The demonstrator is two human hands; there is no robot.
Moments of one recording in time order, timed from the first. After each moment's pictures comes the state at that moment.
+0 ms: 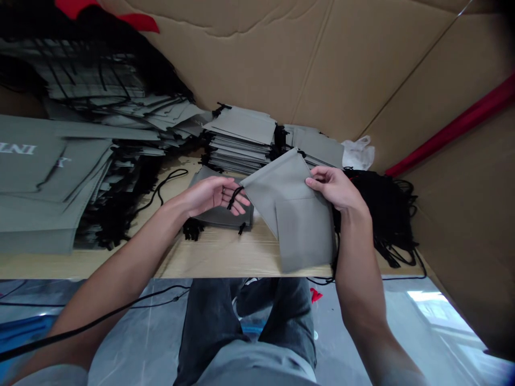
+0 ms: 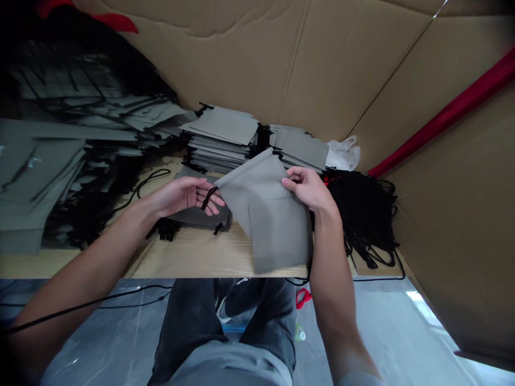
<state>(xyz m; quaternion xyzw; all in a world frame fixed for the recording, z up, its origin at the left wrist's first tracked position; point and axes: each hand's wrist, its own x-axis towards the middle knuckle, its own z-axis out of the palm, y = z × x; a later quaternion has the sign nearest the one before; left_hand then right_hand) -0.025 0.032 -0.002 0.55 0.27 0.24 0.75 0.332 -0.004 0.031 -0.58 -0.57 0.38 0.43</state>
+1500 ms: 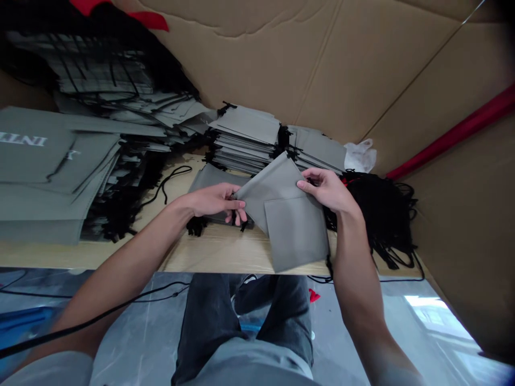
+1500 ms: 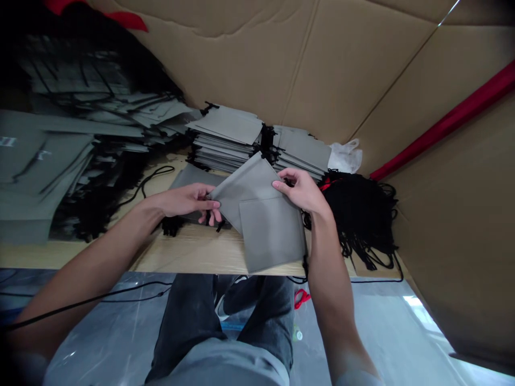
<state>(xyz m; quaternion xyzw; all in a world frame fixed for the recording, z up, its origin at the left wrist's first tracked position) -0.026 0.017 -0.001 0.68 0.30 0.13 0.66 0.325 0.001 0.019 -0.56 -0.68 0.29 0.38</state>
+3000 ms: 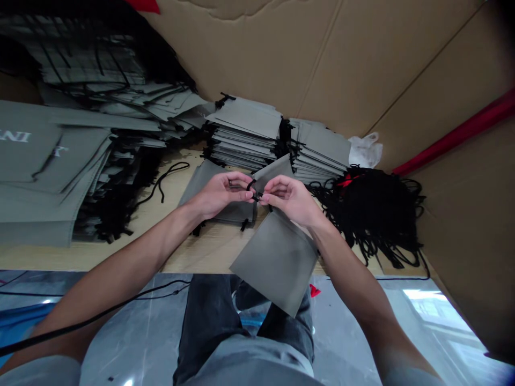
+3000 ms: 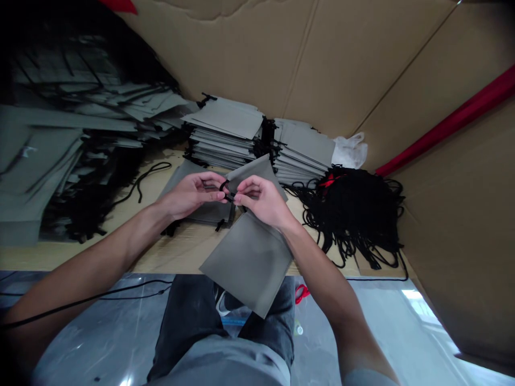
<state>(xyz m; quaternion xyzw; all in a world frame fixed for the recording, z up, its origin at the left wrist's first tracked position) 0.000 0.013 -0.023 0.51 0.29 0.42 0.70 0.232 -0.028 -0.003 -0.43 -0.60 0.52 0.44</state>
